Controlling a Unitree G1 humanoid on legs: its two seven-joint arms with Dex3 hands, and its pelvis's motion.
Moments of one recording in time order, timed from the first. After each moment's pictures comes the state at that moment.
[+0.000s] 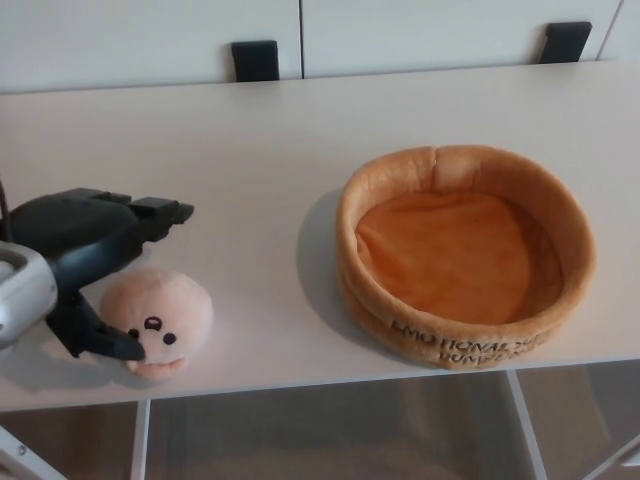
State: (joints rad) left_arm -0.27 0.88 -0.37 -0.22 0.59 0.23 -0.56; right_arm 0.24 -0.47 -0.10 1.34 -0.17 -0.21 -0.01
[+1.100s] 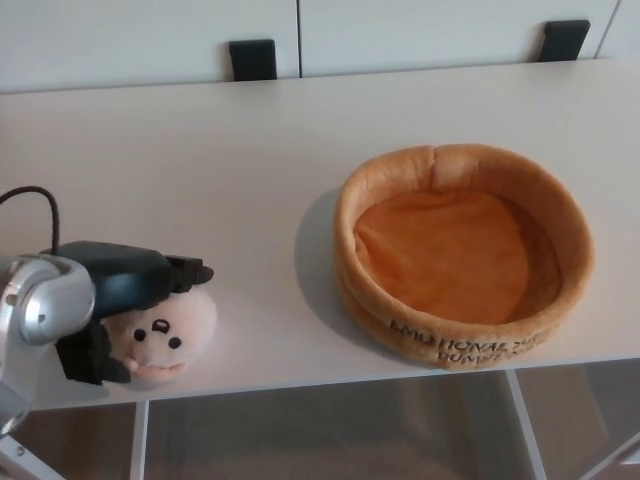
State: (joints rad) left_arm -0.33 0.83 -0.46 -0.19 0.63 0.31 -0.84; right_arm 0.23 -0.47 -0.08 1.33 -0.16 -0.23 0.01
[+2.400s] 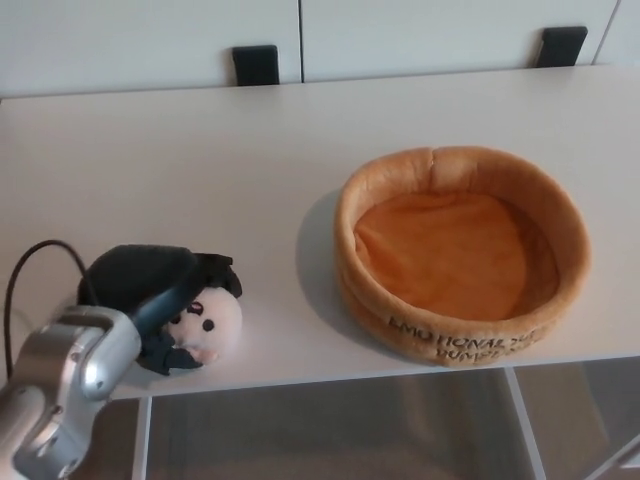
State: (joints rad) left_arm -0.22 0.57 -0.39 0.12 0.70 0.09 -0.18; right_arm 0.24 -0.47 -0.05 1.31 -0.16 -0.26 0.02
